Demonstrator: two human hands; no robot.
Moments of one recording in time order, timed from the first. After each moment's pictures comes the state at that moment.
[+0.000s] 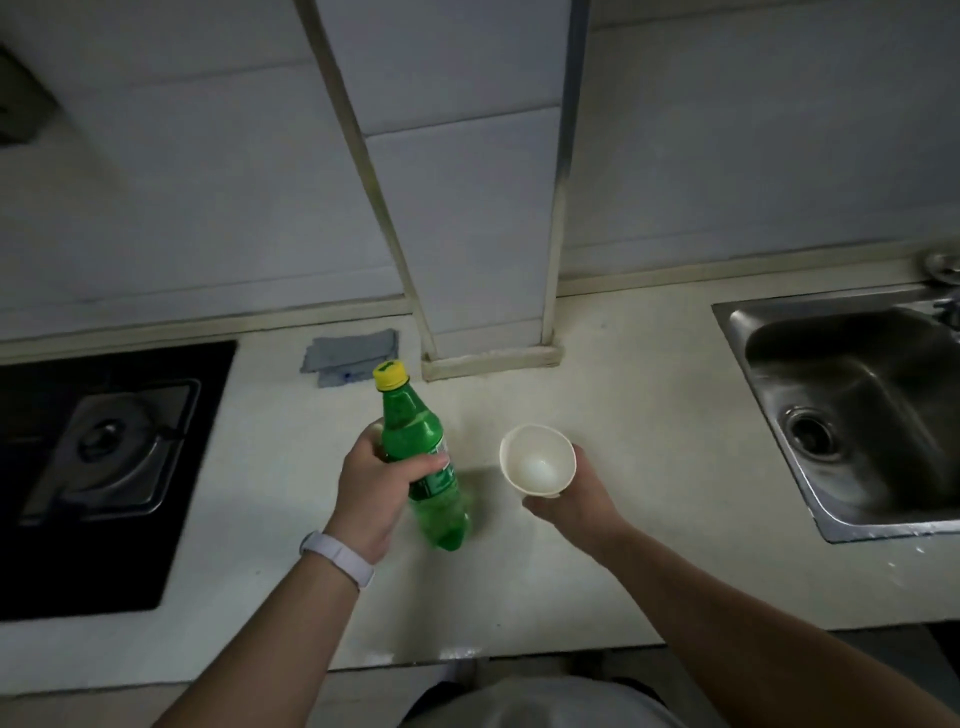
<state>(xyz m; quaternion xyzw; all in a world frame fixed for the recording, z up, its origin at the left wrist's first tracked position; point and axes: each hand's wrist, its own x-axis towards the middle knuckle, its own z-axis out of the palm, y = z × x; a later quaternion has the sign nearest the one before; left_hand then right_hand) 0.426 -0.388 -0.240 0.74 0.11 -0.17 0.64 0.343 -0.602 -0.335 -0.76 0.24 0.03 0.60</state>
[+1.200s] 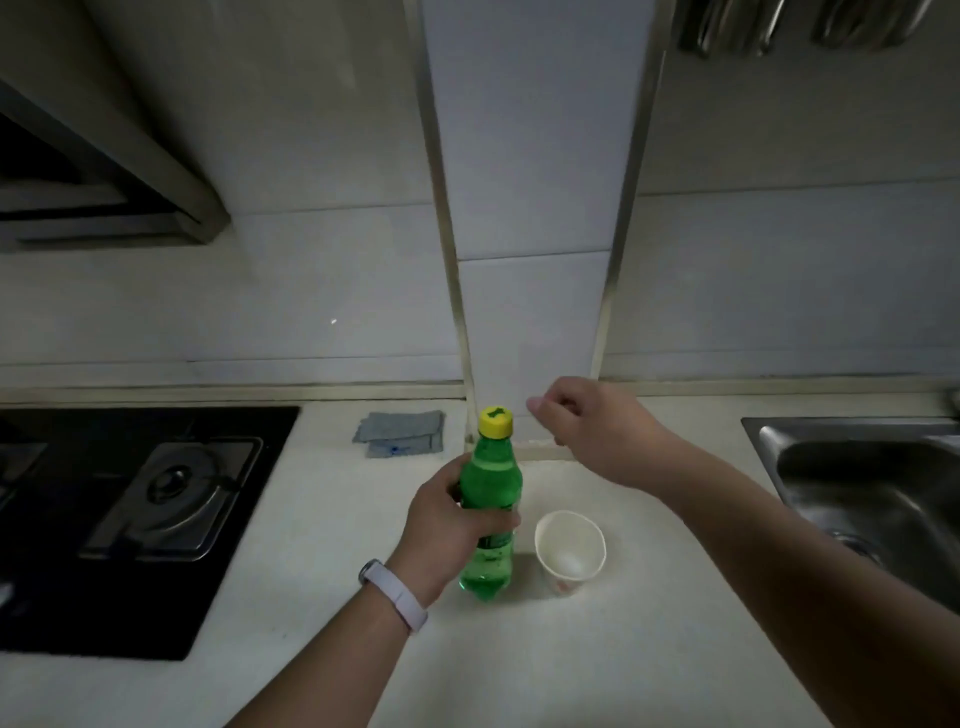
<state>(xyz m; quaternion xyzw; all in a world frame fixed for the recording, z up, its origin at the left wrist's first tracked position) 0.421 -0.403 -0.183 0.76 -0.01 -0.15 0.63 0.417 -0.598 -0.090 -0.93 0.04 0.02 0.37</state>
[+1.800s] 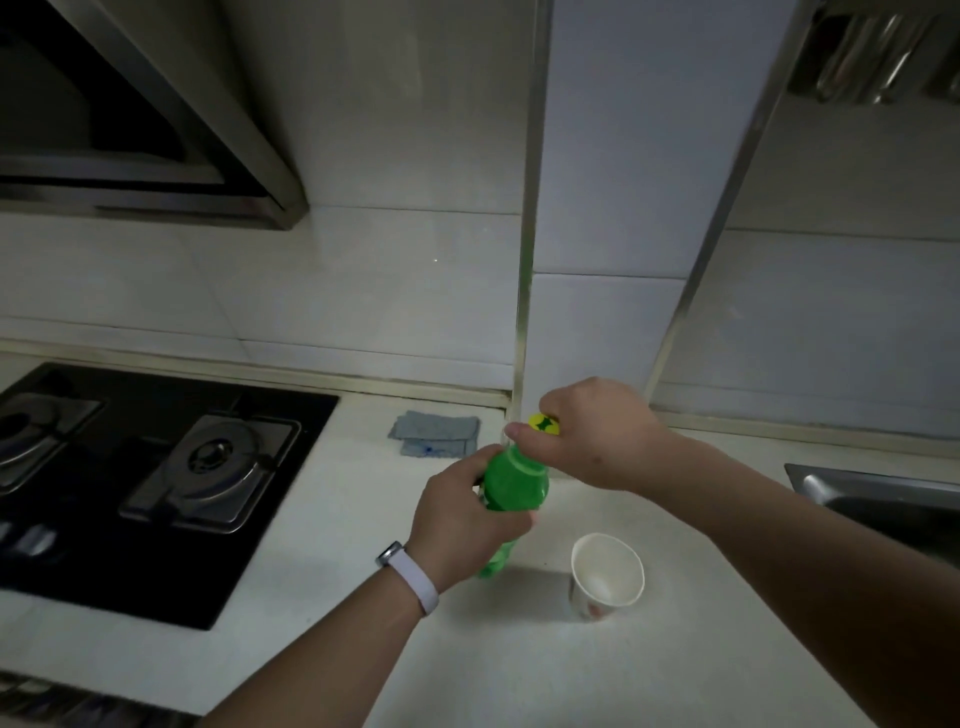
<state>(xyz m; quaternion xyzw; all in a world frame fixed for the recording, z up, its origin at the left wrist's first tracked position) 0.424 -0.368 -0.163 0.82 -0.08 -0.06 0.57 0.447 -0.537 -0.069 -0.99 -0.11 0.00 0.08</state>
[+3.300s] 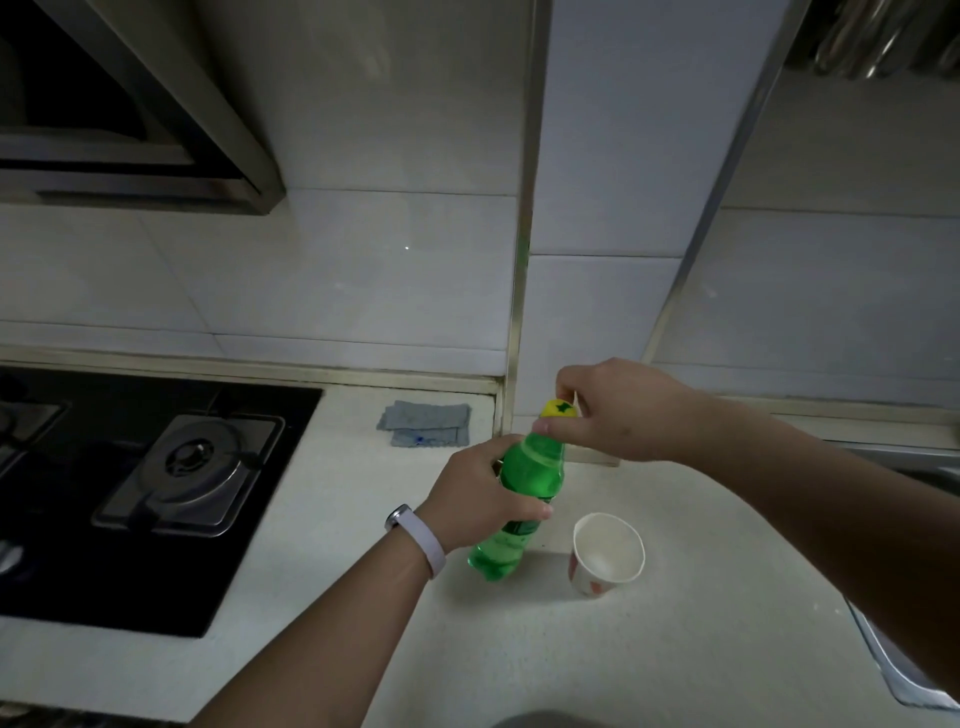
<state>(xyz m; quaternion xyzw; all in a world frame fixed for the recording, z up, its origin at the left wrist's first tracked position) 0.459 -0.365 -0.182 0.83 -0.16 -0.17 0.50 0.447 -0.549 -0.060 -0.99 -0.09 0.10 0.07</state>
